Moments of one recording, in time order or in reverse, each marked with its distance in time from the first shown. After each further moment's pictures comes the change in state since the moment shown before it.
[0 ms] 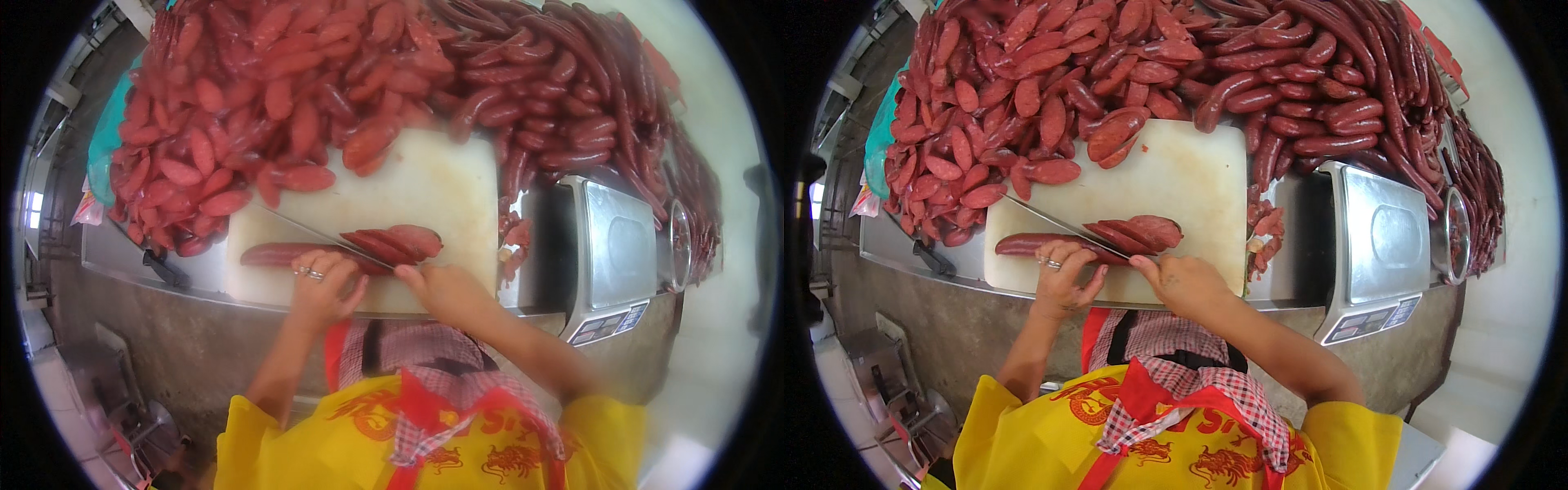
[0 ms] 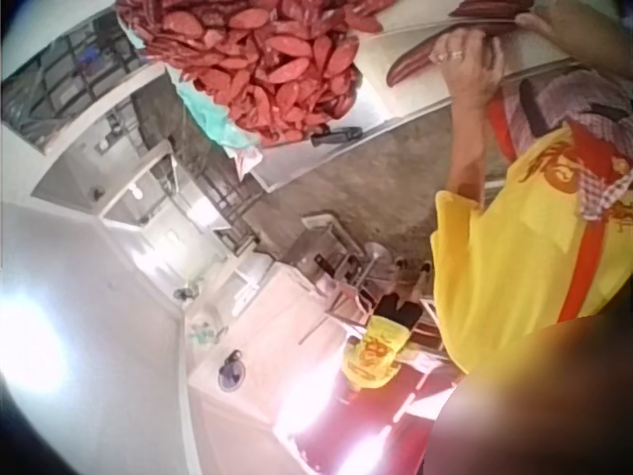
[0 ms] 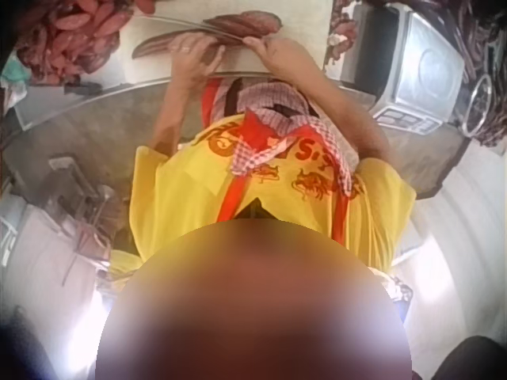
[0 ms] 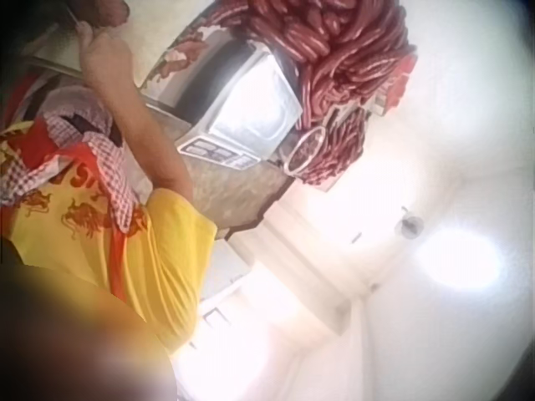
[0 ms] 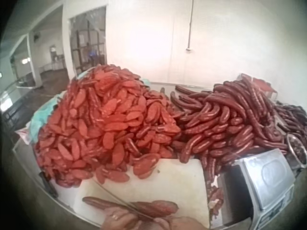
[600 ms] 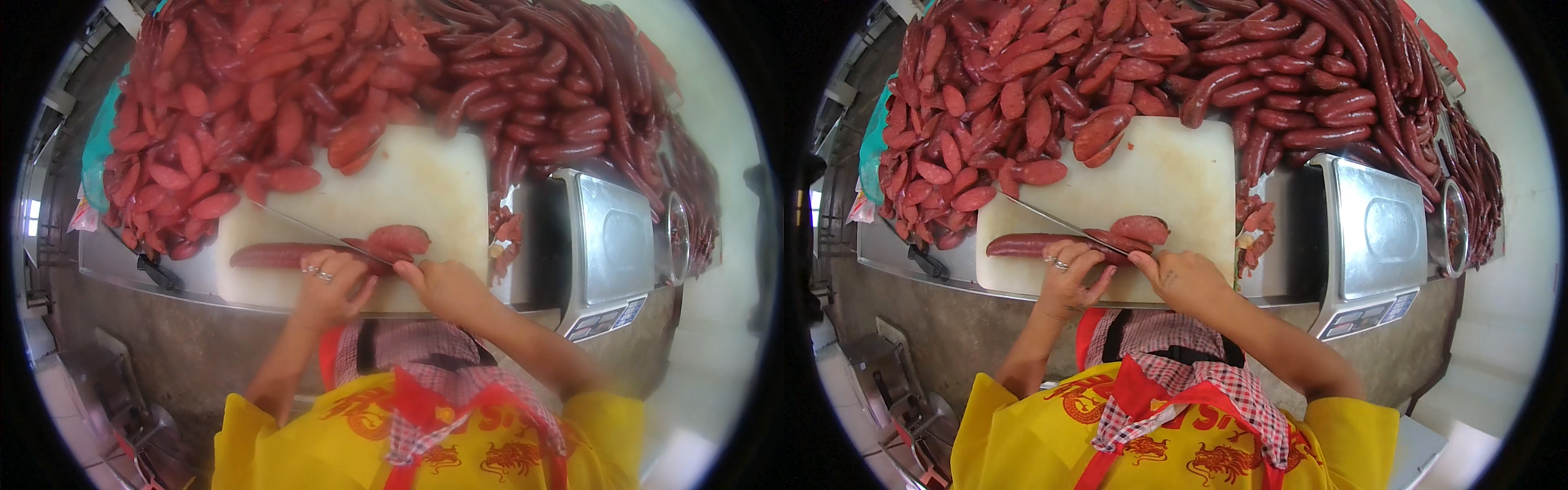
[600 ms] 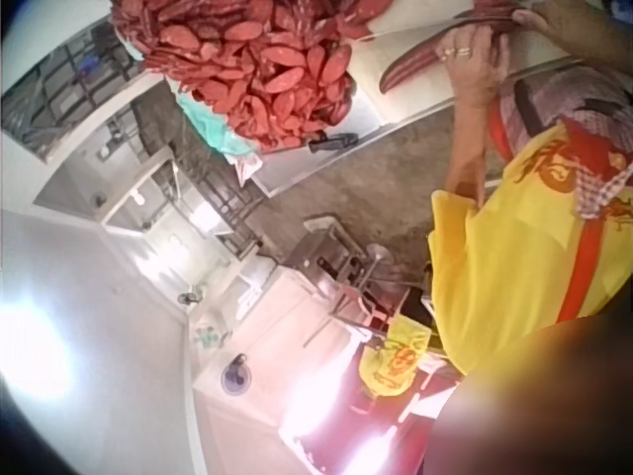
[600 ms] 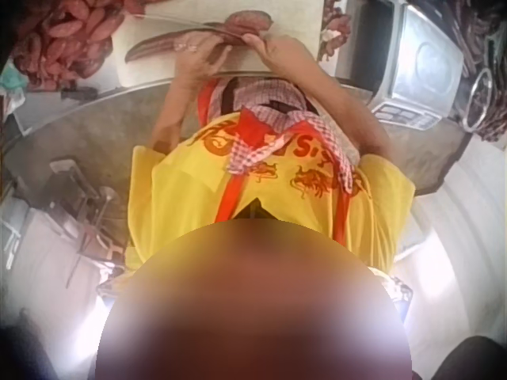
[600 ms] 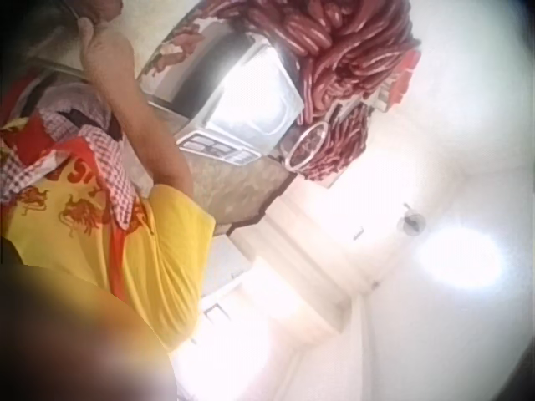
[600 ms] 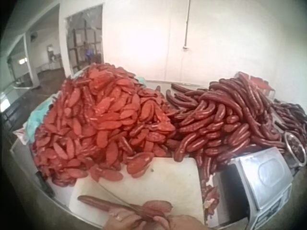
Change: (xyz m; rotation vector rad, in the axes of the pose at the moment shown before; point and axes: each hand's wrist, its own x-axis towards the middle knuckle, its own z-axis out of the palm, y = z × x) left_hand 0.006 0.014 0.016 -0.047 -0.035 0.064; right_hand -0.002 0.028 0.009 -0.033 0.030 -0.046
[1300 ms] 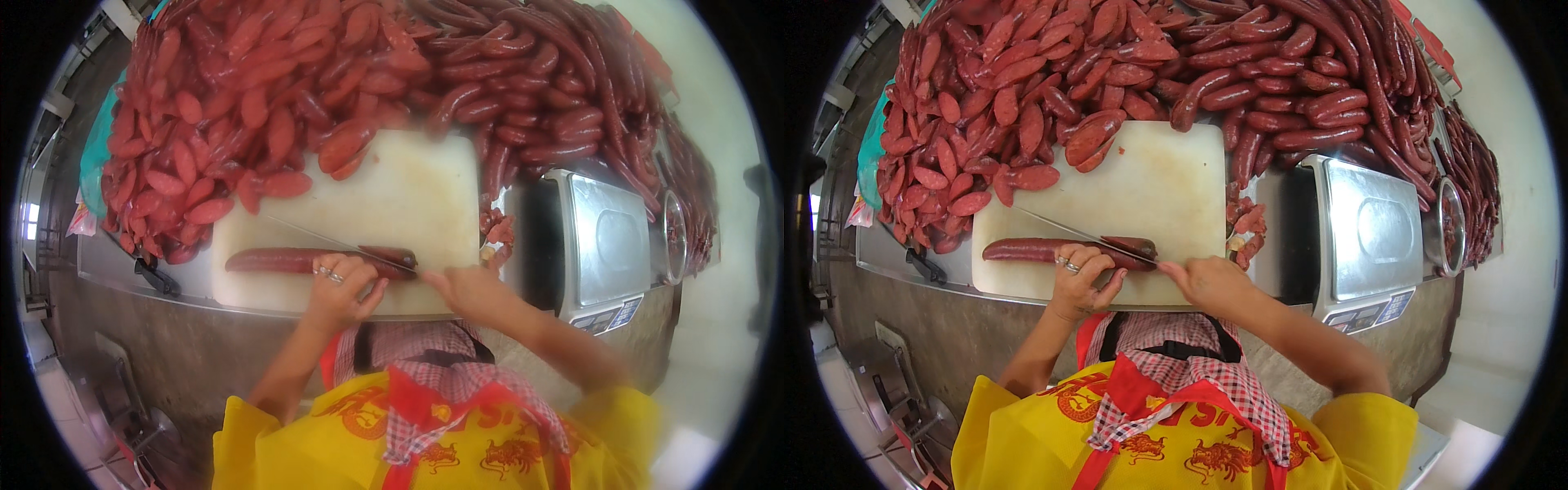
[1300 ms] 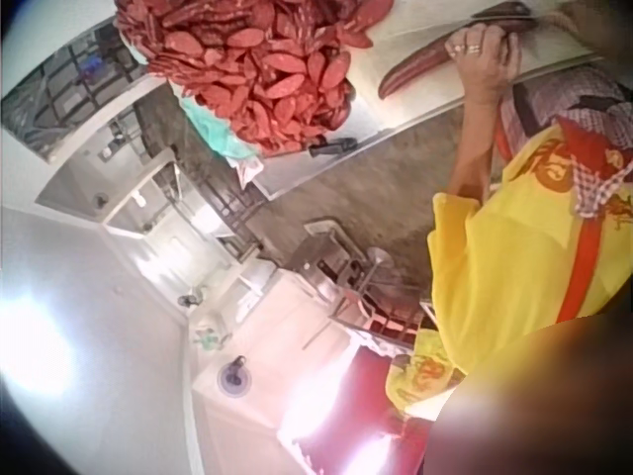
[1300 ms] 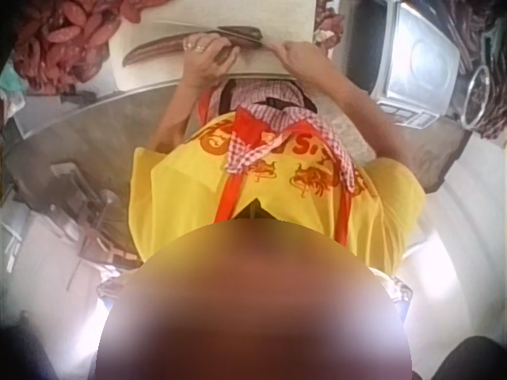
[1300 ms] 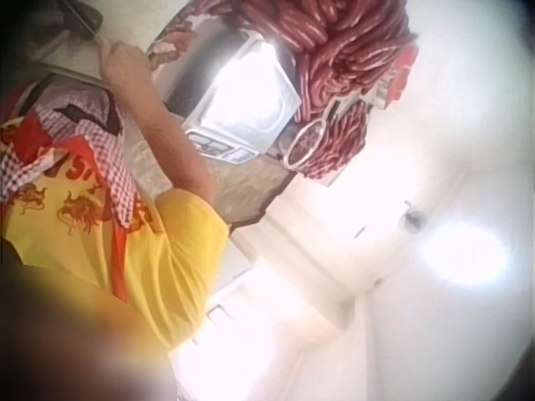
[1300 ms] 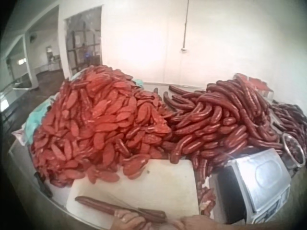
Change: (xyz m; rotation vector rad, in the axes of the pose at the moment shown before) left_hand 0.014 0.020 0.017 -0.095 0.038 0.033; right_hand -0.015 0.018 -0.028 -0.035 -0.020 0.050
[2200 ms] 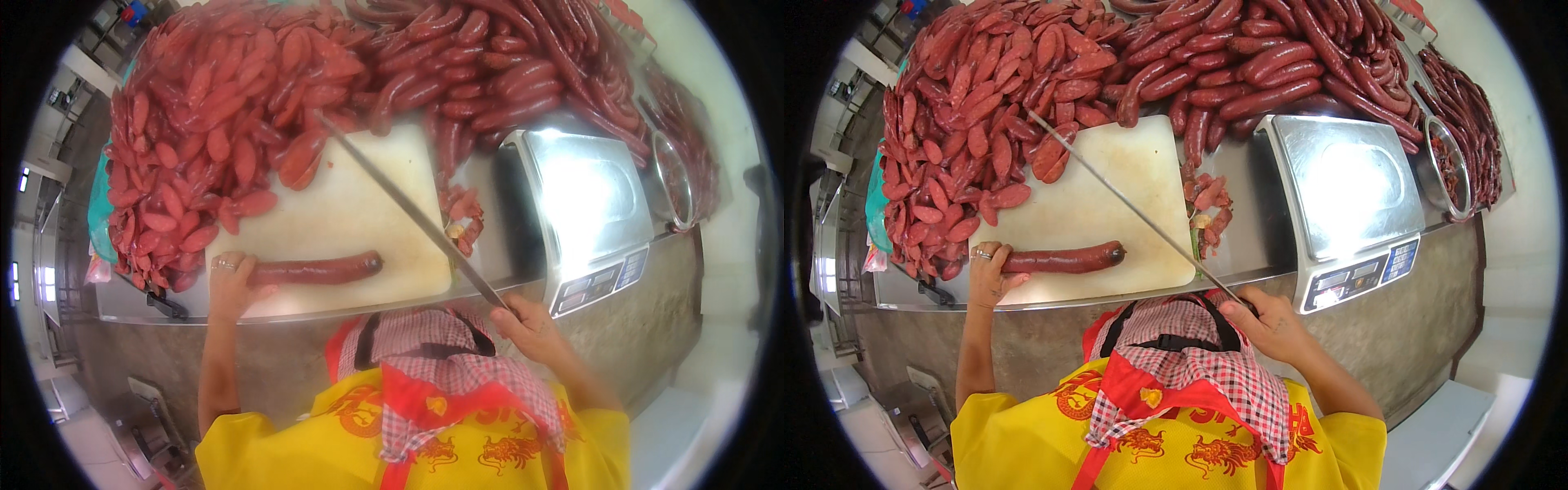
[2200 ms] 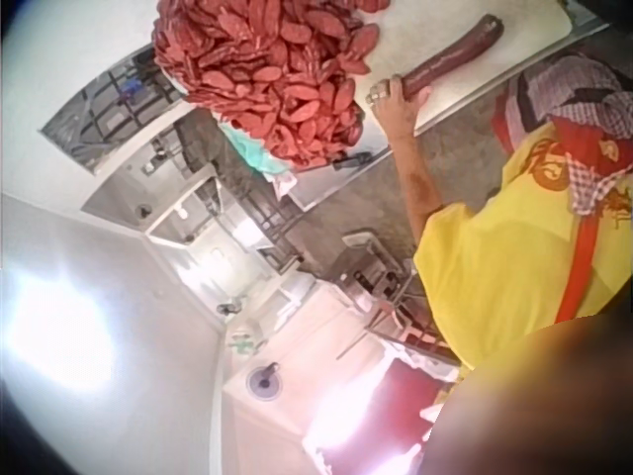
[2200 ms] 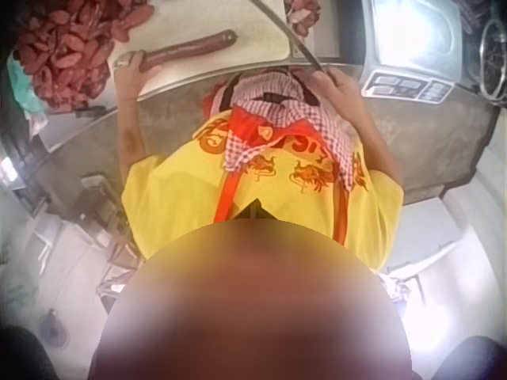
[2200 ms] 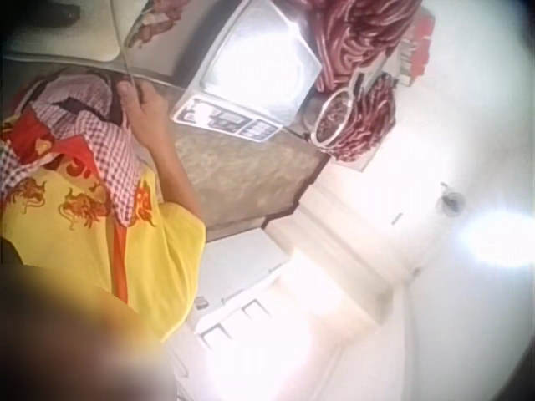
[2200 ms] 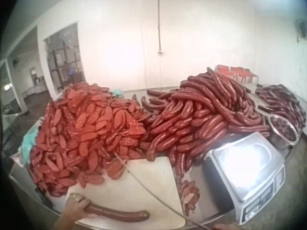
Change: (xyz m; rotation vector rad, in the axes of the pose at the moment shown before) left_hand -0.008 -0.085 -0.097 0.396 -0.428 0.049; right_hand -0.153 0.038 0.003 0.746 0.253 0.325
